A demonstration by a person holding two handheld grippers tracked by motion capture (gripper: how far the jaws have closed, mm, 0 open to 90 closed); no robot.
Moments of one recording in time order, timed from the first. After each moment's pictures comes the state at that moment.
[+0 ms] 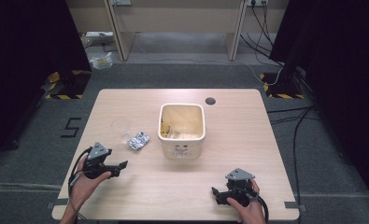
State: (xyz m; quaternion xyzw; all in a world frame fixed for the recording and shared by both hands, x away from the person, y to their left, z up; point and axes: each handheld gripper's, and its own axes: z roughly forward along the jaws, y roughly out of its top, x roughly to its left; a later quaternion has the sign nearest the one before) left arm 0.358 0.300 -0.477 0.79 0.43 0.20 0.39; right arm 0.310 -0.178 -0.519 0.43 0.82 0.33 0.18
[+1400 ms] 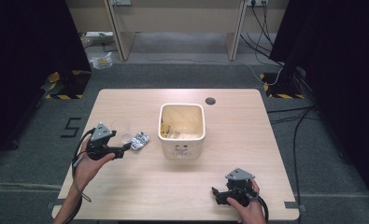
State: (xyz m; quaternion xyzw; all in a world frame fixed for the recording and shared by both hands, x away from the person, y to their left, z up) left arm 0.398 0.285 -0.431 0.78 0.40 0.23 0.41; right arm 0.310 -0.178 -0.519 0.43 0.82 0.33 0.18
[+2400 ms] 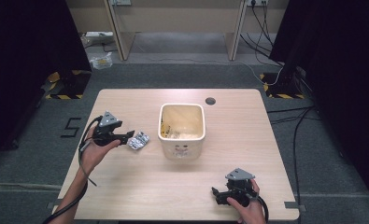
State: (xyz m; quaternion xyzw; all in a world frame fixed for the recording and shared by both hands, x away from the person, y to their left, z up) left arm 0.440 0.278 -0.428 0.80 0.40 0.24 0.39; right arm 0.310 -0.178 -0.519 0.43 0.82 0.33 0.18
